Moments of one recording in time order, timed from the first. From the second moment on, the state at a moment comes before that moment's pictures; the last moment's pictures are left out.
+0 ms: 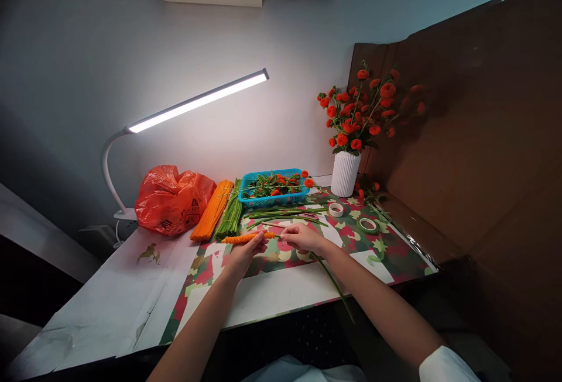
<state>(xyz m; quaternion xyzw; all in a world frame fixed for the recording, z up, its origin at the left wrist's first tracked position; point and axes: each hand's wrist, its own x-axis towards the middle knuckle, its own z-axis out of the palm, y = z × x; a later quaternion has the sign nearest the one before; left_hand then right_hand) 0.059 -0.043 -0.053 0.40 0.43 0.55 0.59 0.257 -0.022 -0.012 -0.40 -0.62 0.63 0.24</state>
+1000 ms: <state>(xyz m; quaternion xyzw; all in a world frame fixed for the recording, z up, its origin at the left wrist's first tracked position) 0.064 -0.048 -0.045 0.40 0.46 0.50 0.61 0.254 -0.025 -0.011 -0.35 -0.68 0.62 0.20</state>
